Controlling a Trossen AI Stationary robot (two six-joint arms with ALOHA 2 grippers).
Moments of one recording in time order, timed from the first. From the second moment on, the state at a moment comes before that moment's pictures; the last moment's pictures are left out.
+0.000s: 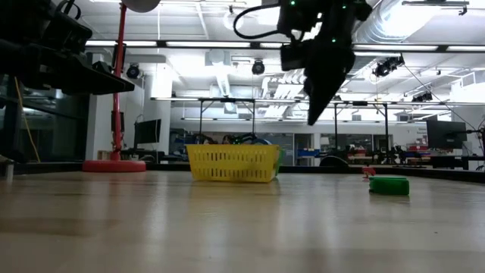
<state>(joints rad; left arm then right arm) 0.12 0.22 0.08 0.00 0.03 0.26 -0.15 1.63 1.23 -0.84 0.01 0.06</state>
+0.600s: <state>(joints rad) 0.12 0.22 0.08 0.00 0.03 0.26 0.00 1.35 0.89 -0.87 0.00 0.75</state>
